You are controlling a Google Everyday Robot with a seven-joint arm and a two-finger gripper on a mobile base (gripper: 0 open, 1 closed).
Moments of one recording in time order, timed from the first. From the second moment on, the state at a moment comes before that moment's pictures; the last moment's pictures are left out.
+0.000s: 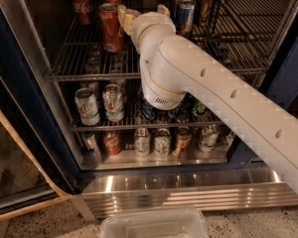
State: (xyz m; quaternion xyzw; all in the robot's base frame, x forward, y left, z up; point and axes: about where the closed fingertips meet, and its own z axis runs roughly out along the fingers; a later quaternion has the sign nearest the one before) arm 0.689 0.003 1.021 -0.04 0.68 0.10 0.73
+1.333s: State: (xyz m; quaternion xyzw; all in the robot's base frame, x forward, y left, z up) arm 0.698 0.000 1.021 -0.03 0.68 0.10 0.73
